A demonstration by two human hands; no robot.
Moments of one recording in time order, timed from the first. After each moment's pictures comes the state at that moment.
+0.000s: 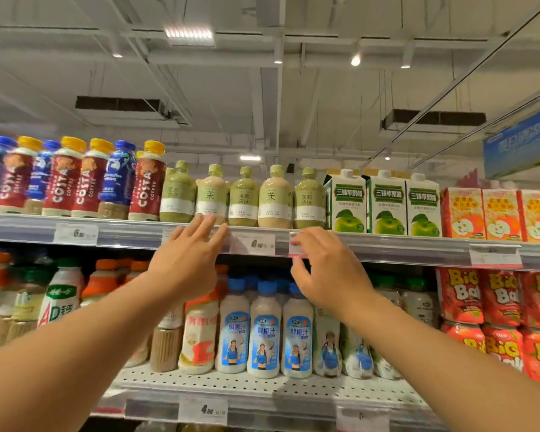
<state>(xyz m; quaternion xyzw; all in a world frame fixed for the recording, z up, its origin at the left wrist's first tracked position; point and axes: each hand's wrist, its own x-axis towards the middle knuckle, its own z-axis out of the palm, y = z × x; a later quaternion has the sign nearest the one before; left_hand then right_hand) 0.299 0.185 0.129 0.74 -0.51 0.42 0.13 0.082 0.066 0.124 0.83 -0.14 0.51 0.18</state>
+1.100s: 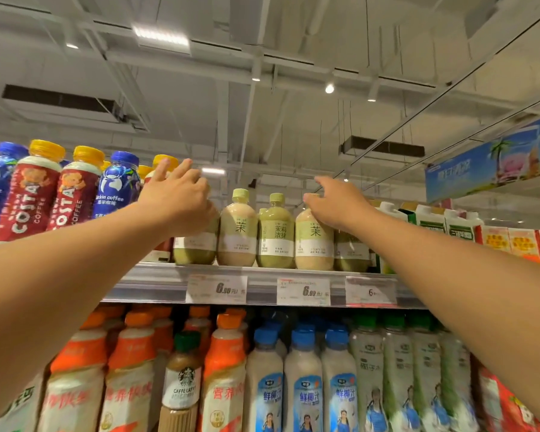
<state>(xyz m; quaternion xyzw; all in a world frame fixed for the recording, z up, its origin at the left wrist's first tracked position) 0.440 0.166 0.275 0.70 -0.50 0.49 0.15 0.192 0.040 0.295 0.79 -0.38 0.46 0.09</state>
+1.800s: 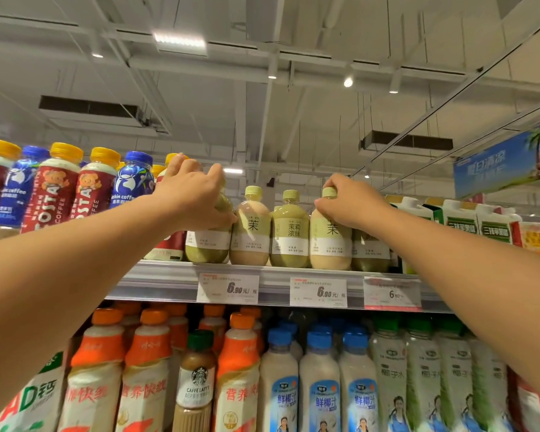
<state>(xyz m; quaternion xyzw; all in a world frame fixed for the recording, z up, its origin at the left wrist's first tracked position) 0.436 0.166 0.281 0.69 -0.50 0.49 0.19 0.194 0.034 0.293 0.81 -0.38 0.44 0.10</state>
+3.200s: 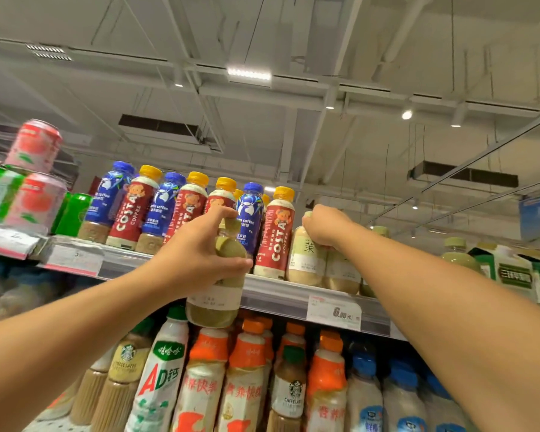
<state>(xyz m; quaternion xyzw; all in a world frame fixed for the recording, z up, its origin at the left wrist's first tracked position) 0.496 0.323 0.193 0.59 -0.57 0.20 0.54 0.369 0.150 0.299 0.84 -0.41 0.35 0.04</state>
